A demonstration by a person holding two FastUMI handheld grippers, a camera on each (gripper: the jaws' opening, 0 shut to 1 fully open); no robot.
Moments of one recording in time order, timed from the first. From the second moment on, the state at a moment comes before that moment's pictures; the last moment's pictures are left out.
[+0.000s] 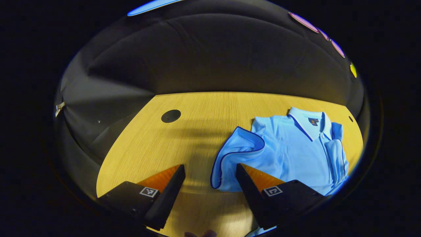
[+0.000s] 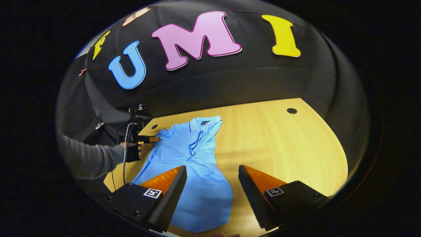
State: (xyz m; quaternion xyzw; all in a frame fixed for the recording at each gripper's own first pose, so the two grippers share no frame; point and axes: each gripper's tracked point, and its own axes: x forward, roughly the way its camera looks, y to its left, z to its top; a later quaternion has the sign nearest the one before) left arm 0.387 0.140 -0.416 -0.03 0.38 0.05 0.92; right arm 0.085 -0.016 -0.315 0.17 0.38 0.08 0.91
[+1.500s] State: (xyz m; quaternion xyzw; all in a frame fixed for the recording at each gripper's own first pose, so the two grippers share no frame) left arm 0.368 -0.047 -0.306 -0.07 0.28 -0.12 0.95; right arm 0.064 -0.038 -0.310 0.19 0.37 0.06 0.91
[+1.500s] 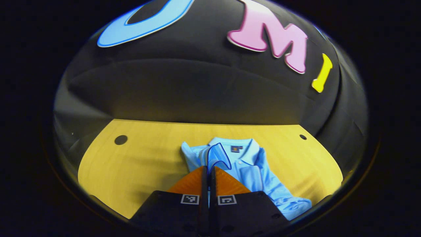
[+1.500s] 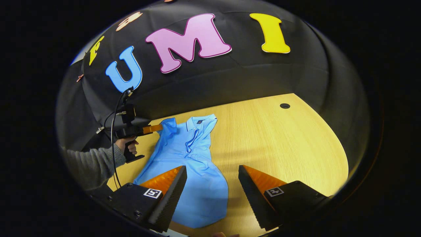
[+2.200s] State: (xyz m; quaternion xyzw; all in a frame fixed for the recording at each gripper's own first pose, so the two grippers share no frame) left arm 0.323 -0.153 -0.363 0.00 0.34 -0.21 0.92; right arm 0.038 -0.060 -0.314 0.20 0.38 0.04 0.90
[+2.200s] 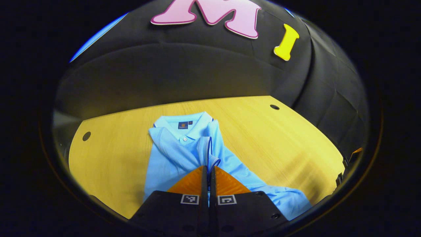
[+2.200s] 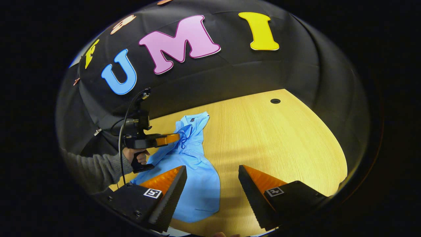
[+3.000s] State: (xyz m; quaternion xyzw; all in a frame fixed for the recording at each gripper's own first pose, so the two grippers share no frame) left arm 0.318 -0.139 -0.392 0.03 0.37 -0.19 0.91; right arm 0.018 -0.058 -0.311 0.20 0.38 0.01 0.90
